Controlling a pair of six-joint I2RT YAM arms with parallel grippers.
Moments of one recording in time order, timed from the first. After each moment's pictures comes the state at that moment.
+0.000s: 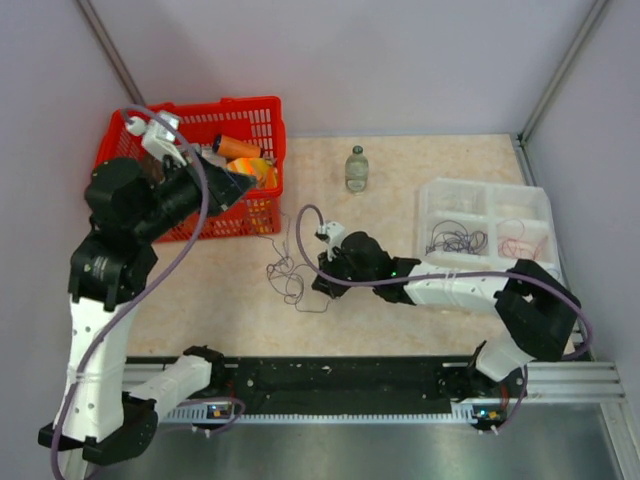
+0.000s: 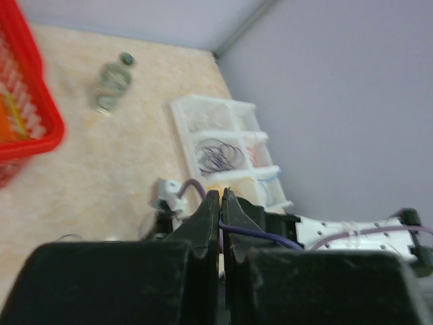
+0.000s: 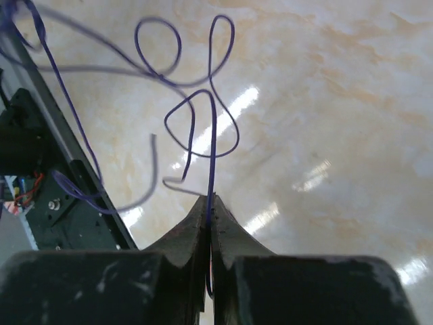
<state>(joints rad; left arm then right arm) -0.26 0.98 1.52 -0.69 0.50 -0.70 0.98 1.56 0.87 0.15 -0.21 0.38</state>
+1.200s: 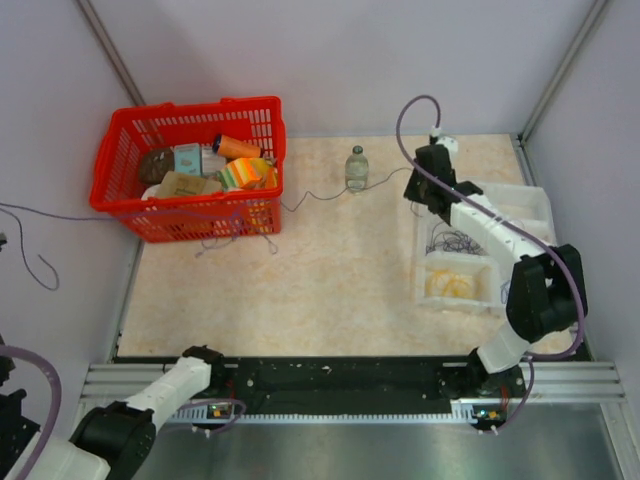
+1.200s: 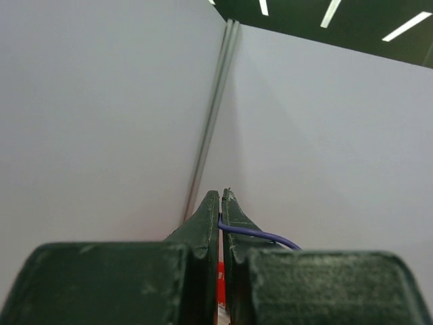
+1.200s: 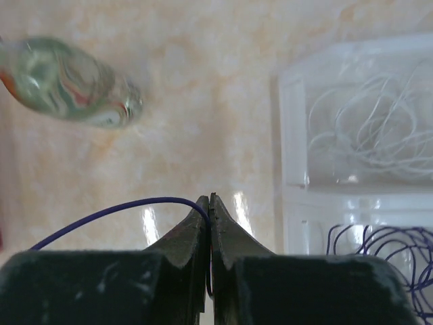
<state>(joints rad) -0.26 0.95 2.32 -0.70 -0.53 0.05 0.39 1.60 1.19 -0.30 0.27 0.52</state>
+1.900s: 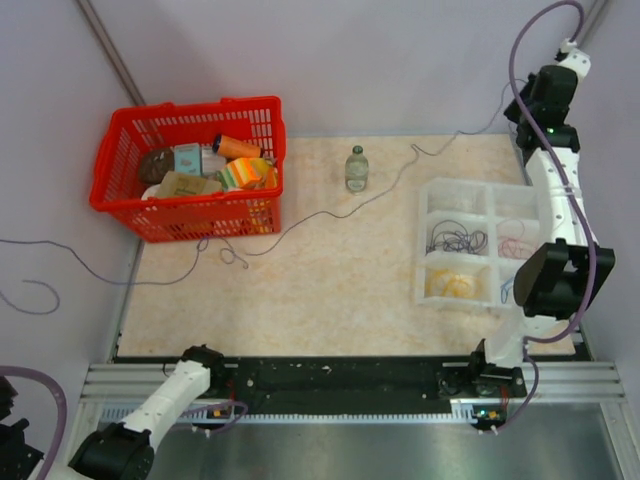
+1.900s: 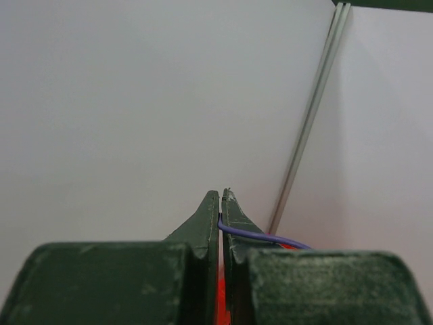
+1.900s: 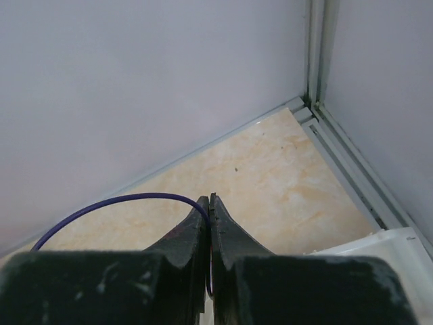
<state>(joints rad) -0.26 0.79 2.14 -0.56 -0.80 0.37 -0.13 1.73 1.81 -0.32 0.19 0.36</state>
